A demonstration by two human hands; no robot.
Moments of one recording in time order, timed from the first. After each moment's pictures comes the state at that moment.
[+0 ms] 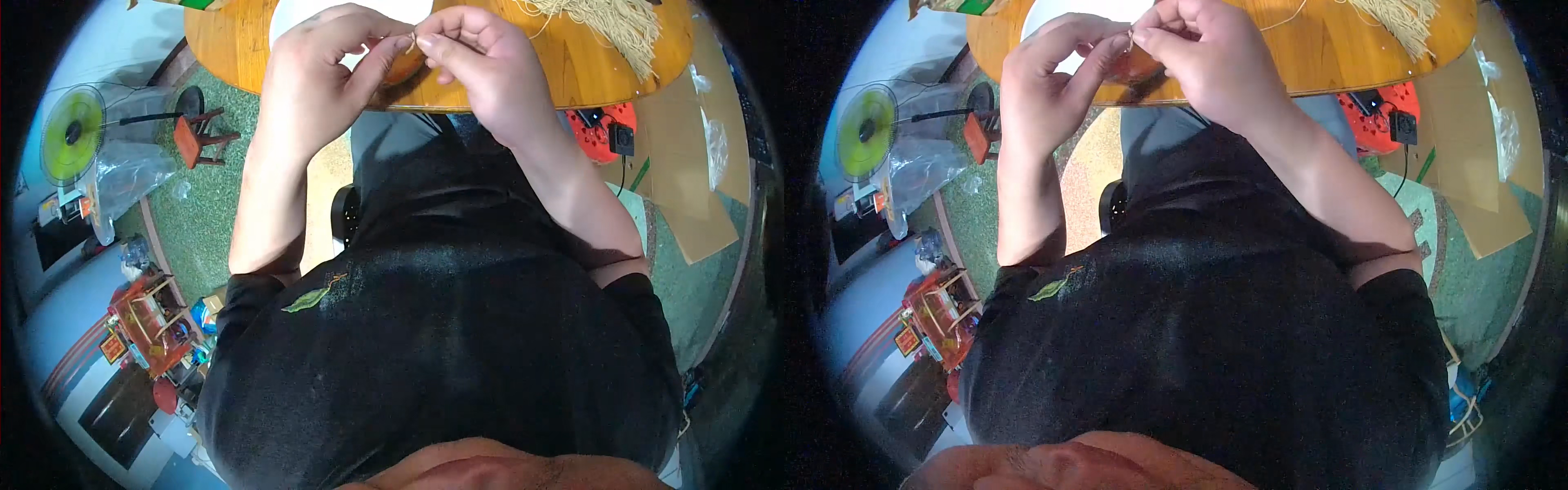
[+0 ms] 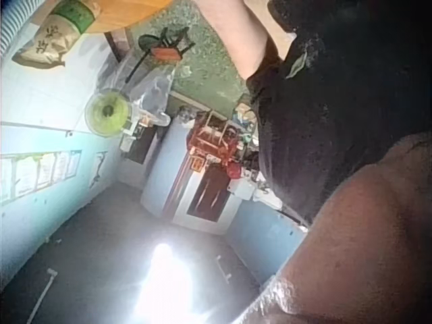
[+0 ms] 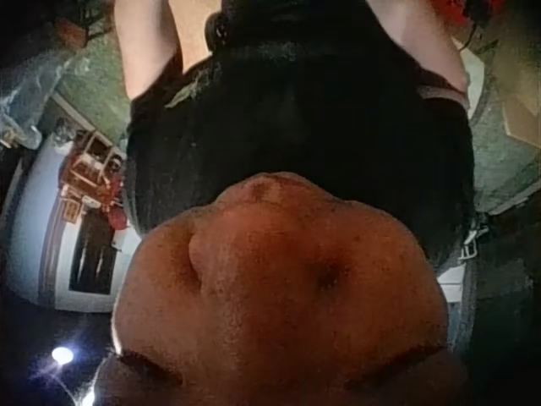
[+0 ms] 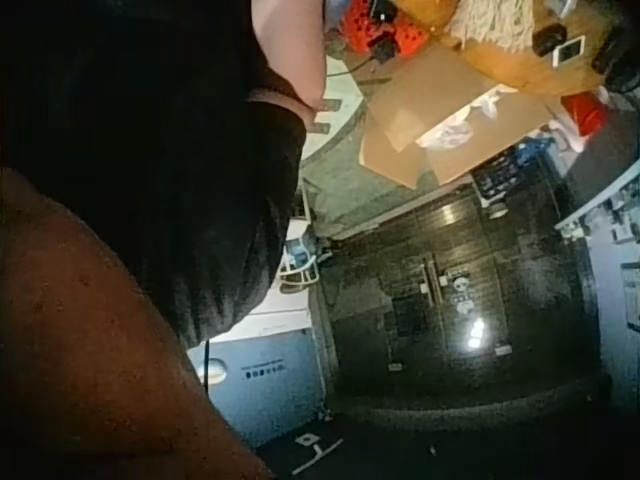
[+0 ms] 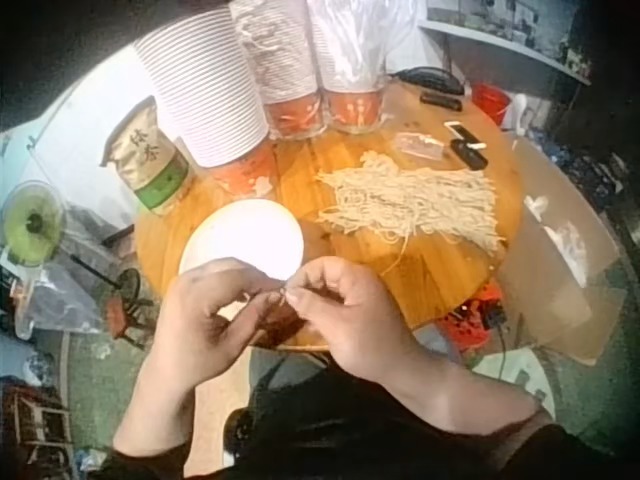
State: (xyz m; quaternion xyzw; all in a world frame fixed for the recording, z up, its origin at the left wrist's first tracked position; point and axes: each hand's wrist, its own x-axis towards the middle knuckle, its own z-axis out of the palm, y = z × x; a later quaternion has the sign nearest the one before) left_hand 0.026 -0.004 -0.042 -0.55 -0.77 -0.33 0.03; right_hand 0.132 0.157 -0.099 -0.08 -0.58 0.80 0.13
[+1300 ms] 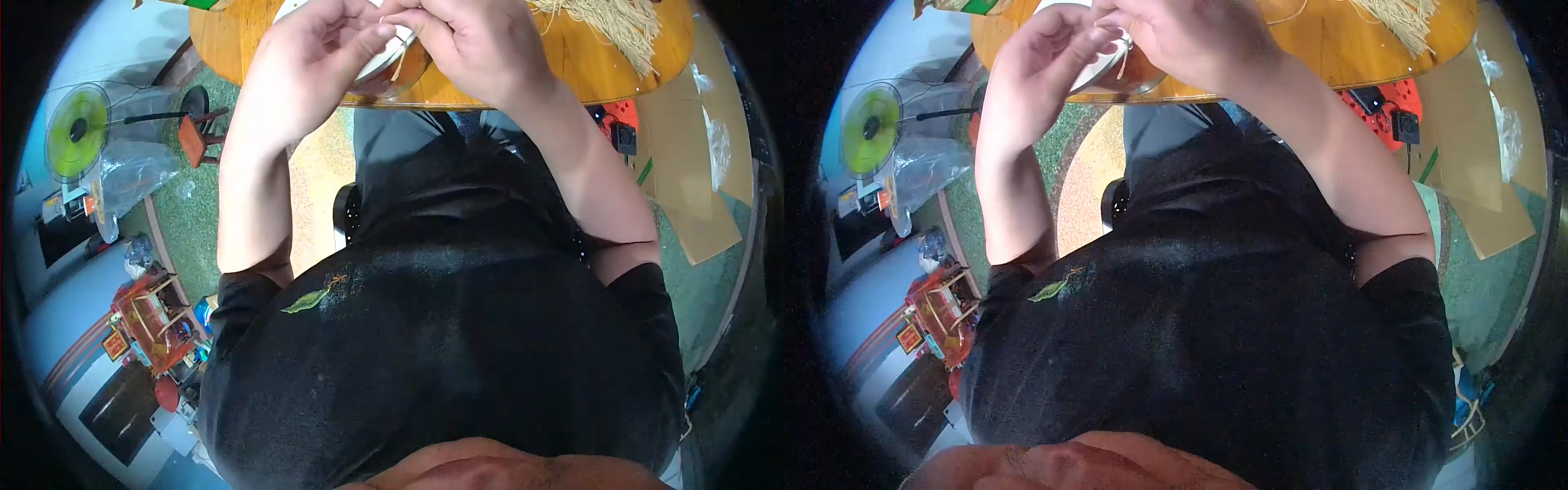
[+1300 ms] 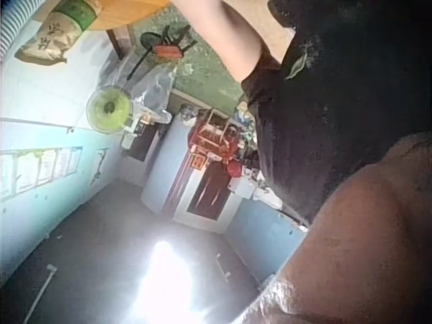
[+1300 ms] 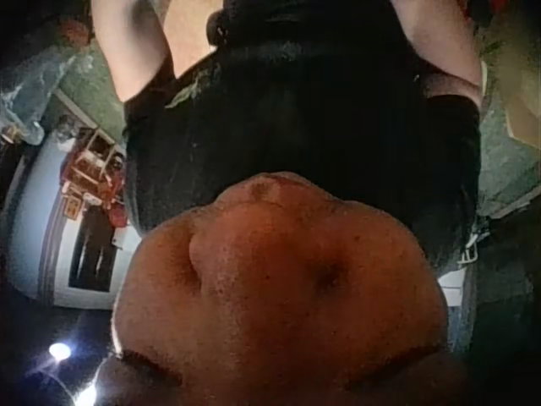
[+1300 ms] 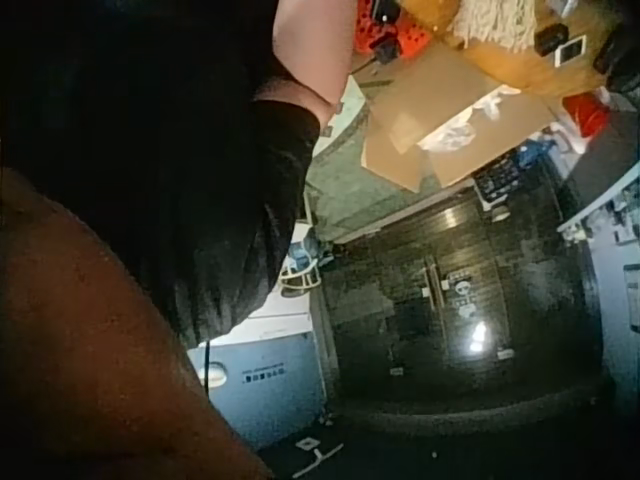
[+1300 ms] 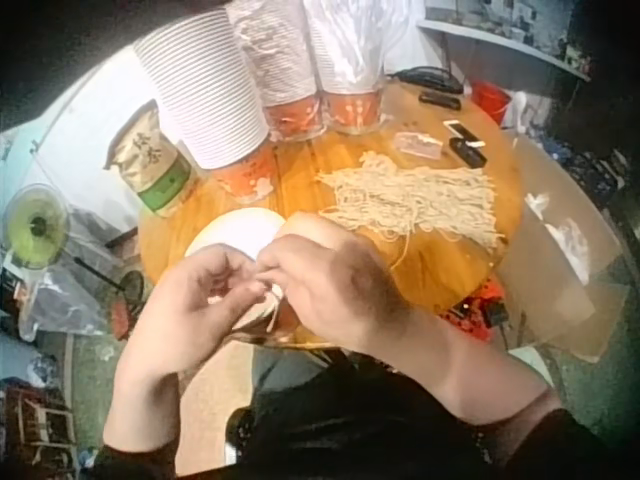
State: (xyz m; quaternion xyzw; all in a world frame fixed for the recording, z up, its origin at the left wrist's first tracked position) left_hand 0.020 -0.012 -0.033 -0.38 -0.73 -0.51 -0.23; right_hand 0.112 0.176 -0.067 0.14 -0.81 0.38 0.42
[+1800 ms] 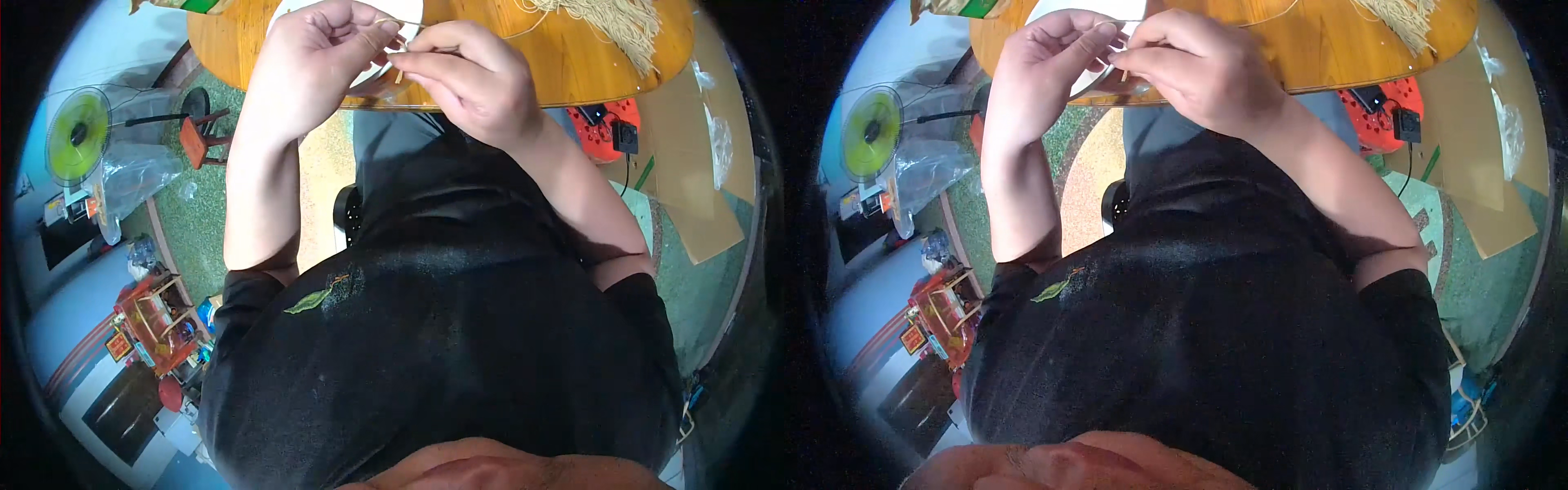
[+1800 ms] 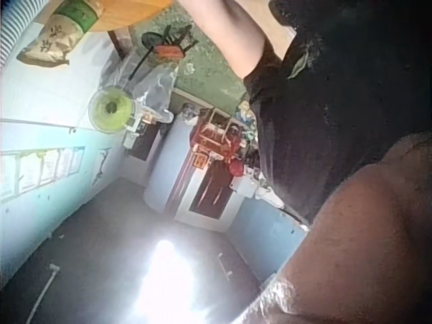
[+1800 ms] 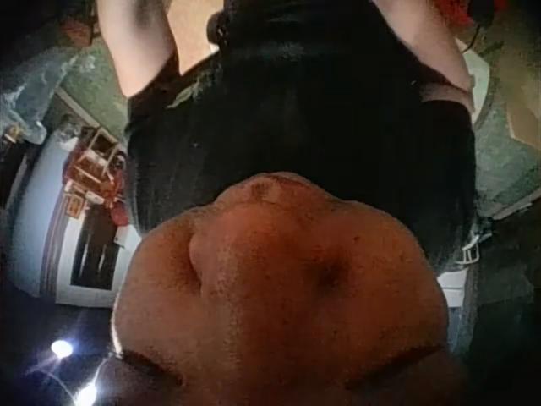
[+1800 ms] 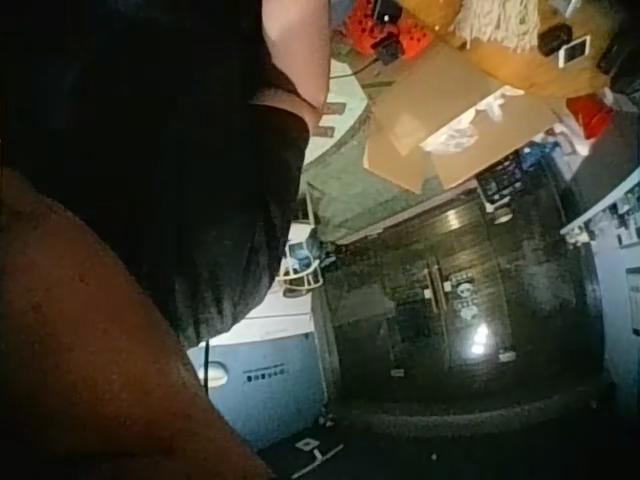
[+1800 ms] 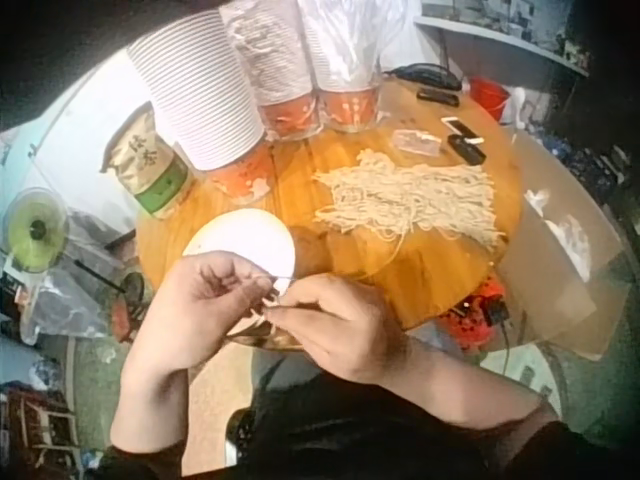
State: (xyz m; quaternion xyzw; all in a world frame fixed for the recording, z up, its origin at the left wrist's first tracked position) left_hand 0.005 -0.007 -0.046 -0.37 -0.75 -0.48 -0.27; right_hand 0.130 0.168 -0.122 0.19 -0.79 0.36 0.46
